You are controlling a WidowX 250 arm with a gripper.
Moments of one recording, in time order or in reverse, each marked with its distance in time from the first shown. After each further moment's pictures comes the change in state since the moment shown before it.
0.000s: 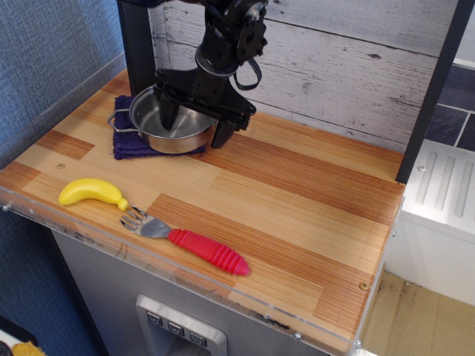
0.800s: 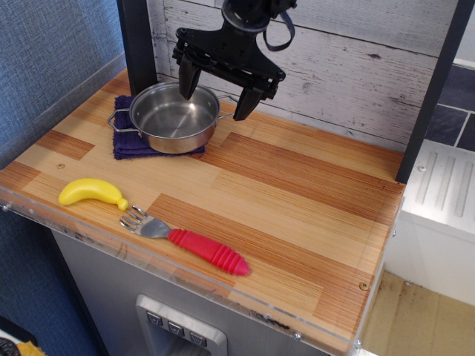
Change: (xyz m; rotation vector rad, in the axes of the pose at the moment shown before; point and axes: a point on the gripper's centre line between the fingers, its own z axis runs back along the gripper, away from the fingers) arm 0.009 -0.008 0.052 0.003 -0.023 -0.029
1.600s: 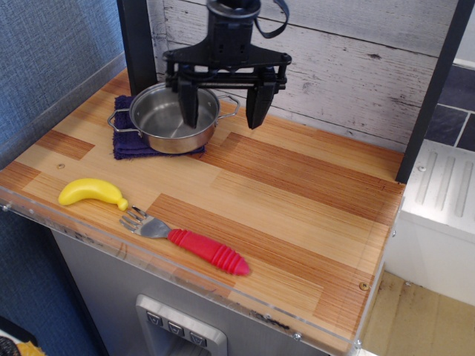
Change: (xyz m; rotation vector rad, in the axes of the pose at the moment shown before) arm -0.034 -0.009 0.028 -0.158 0.205 0.339
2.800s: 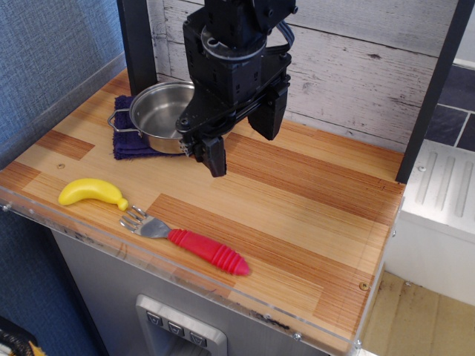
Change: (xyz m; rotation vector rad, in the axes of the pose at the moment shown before) arm -0.056 -0.006 0.022 -0.202 -0.074 0.674
